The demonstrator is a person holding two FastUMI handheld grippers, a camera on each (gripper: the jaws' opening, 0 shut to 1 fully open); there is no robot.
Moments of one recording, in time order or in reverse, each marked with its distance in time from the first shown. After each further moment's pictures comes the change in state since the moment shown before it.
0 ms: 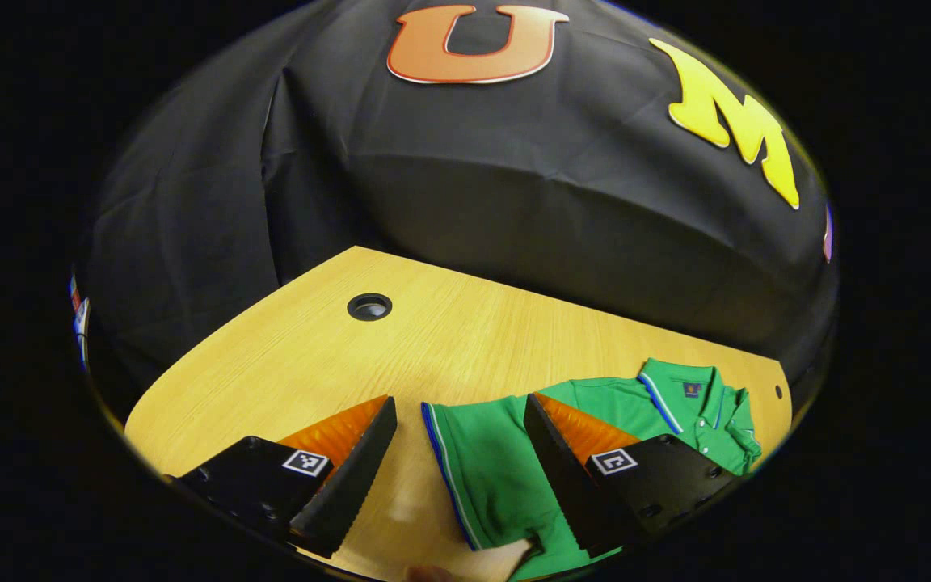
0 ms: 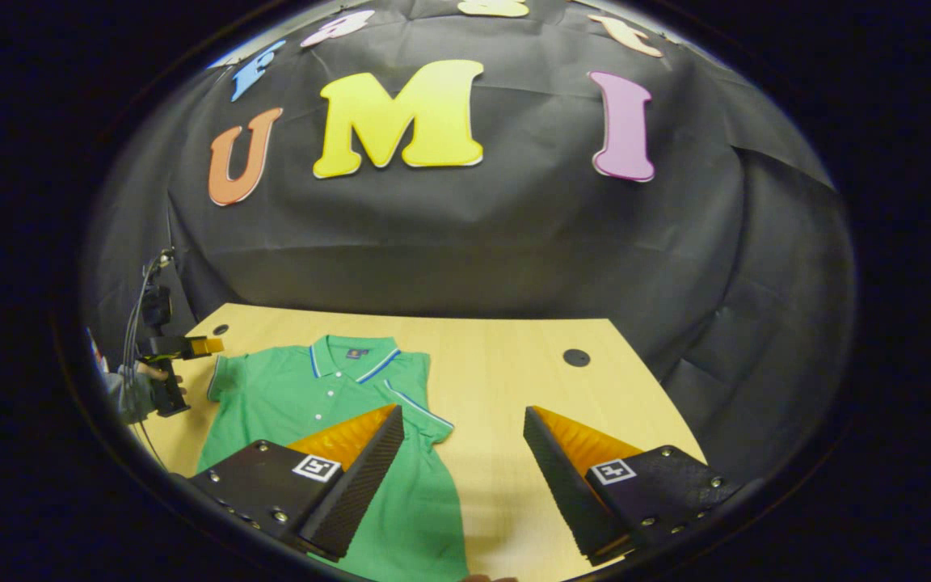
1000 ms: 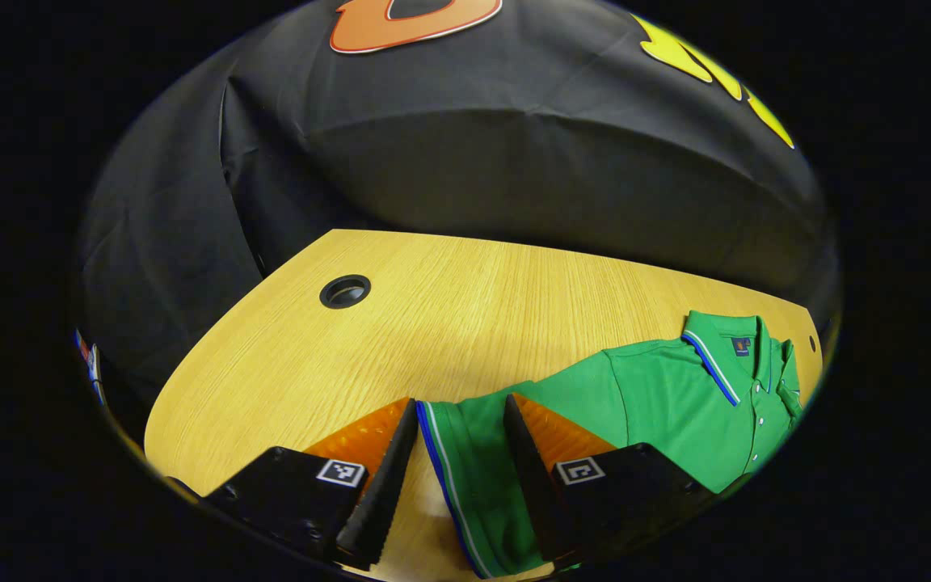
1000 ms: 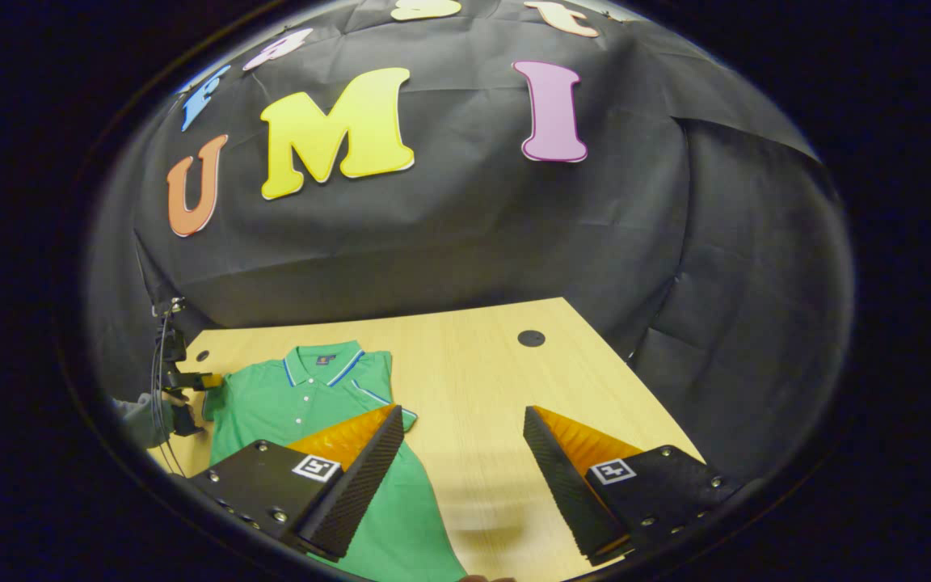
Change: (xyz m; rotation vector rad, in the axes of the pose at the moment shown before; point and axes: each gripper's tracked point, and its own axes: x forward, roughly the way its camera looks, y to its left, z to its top) left arm 0.034 -0.004 -0.023 0.125 0.118 0.021; right arm -0.019 -0.037 -0.006 0.128 0.024 -0.070
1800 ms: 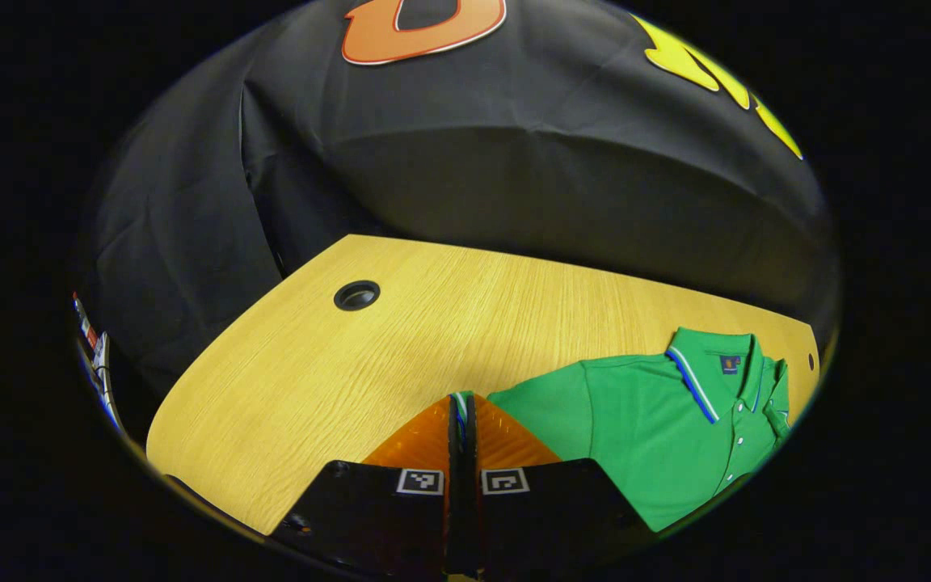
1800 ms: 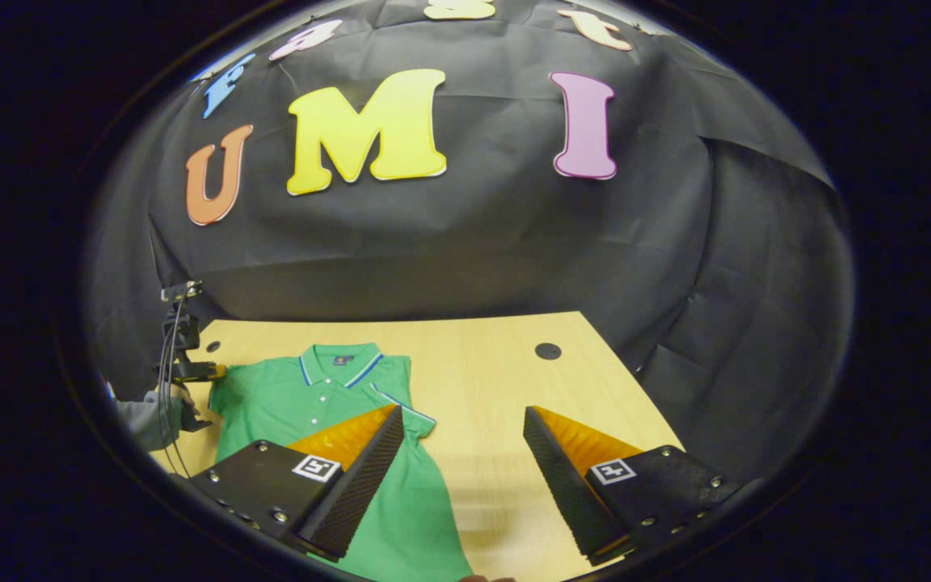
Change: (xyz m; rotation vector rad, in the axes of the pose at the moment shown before) left arm -0.028 -0.017 0.017 -0.046 -0.034 0.066; right arm -0.009 0.030 0.010 -0.067 -0.001 0.043
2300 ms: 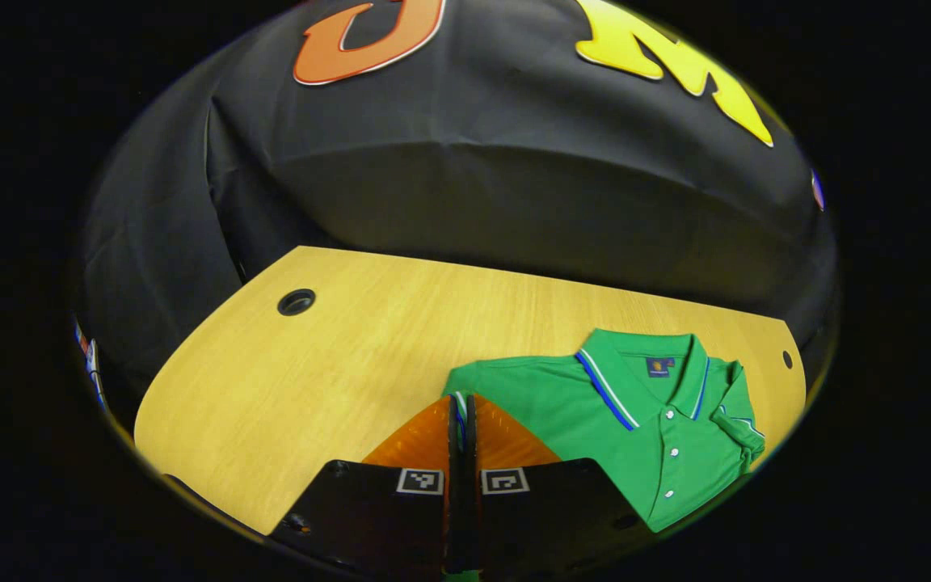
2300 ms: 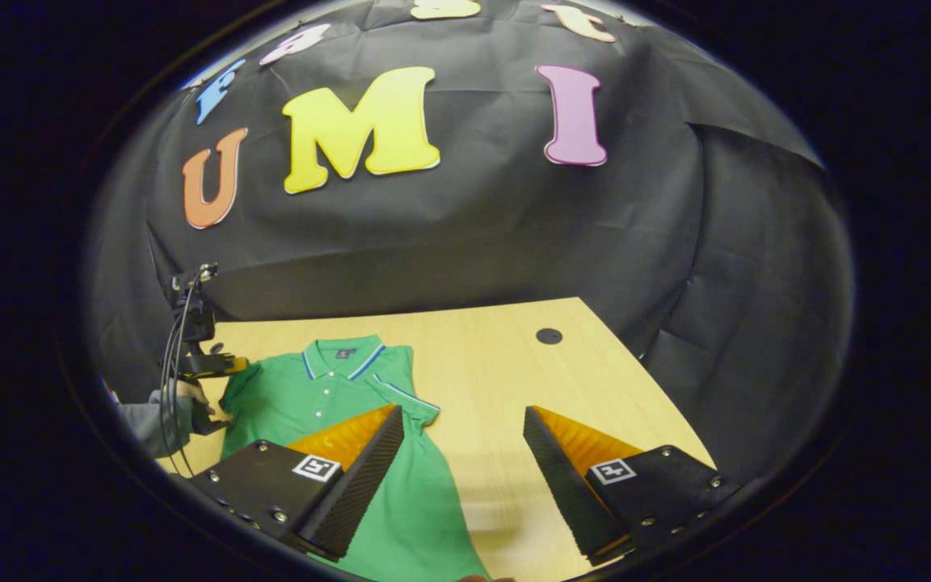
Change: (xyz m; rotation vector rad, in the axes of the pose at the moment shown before) left arm -0.024 -0.089 -0.009 0.026 0.013 -0.111; right arm -0.007 -0.013 -0.021 0.047 0.004 -0.013
